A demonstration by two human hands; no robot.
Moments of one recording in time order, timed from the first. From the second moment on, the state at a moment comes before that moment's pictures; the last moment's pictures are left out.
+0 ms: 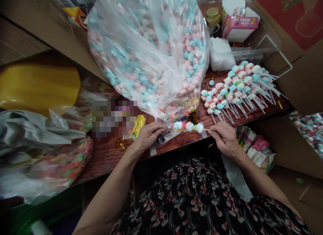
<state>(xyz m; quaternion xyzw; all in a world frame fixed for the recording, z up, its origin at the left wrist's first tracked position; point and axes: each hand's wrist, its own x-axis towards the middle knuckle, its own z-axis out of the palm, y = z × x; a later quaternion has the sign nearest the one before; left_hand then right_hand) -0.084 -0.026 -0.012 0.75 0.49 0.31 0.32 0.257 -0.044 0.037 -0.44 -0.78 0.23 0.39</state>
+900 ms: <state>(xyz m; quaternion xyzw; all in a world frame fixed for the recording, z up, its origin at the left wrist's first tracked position) -0.079 -0.038 -0.009 0.80 0.44 0.31 0.27 0.232 -0.027 0.026 -0.33 -0.86 0.13 0.37</state>
